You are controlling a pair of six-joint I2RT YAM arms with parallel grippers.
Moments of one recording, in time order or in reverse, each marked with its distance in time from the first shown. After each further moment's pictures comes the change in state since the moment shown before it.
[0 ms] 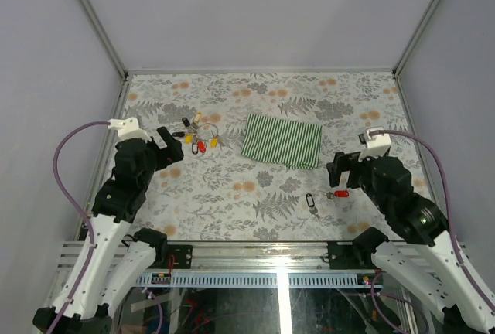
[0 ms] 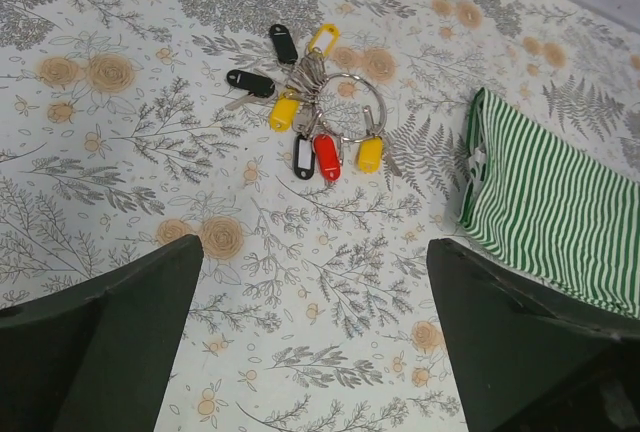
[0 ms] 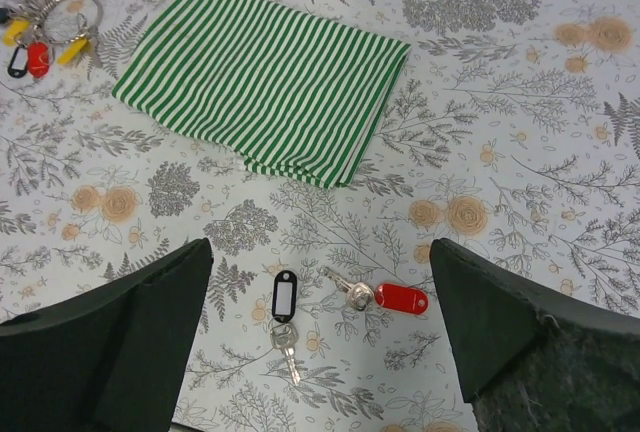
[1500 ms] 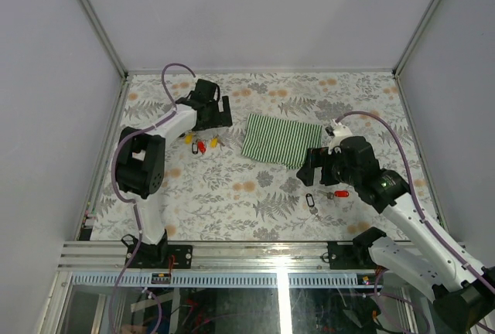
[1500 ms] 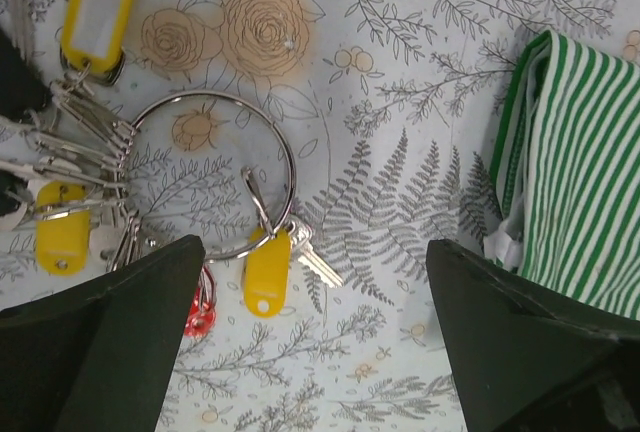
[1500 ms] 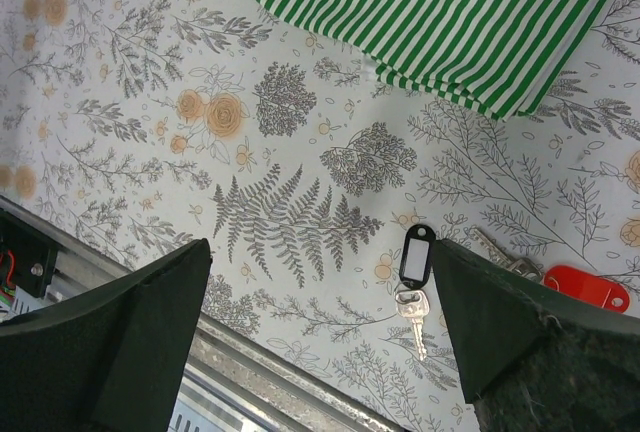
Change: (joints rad) left arm -0.049 1.256 0.615 0.120 0.201 0.031; right arm -0.087 0.335 -0.058 0.133 -0.420 0.172
